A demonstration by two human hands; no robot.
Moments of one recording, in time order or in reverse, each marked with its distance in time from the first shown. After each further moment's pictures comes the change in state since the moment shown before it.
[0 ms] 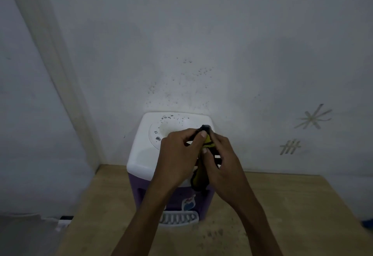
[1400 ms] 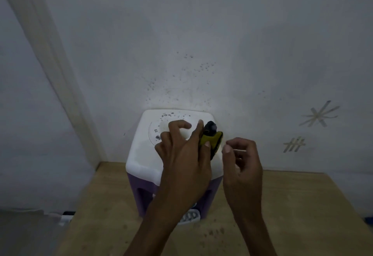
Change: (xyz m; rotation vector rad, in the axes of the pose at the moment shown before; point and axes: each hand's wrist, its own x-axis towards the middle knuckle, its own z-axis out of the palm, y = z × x) left_hand -0.017 0.001 0.015 0.549 0.134 0.114; right_hand -0.013 0.002 0.001 0.116 0.420 0.015
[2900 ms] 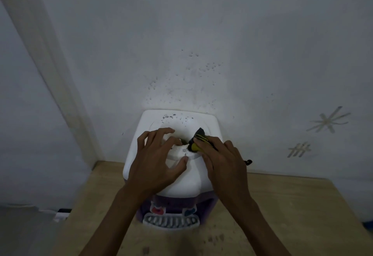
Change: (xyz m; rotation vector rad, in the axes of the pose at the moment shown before) left_hand 0.038 -0.122 0.011 0.186 -0.079 0.234; right_hand 0.049 0.072 0.035 -0.818 -0.277 -0.581
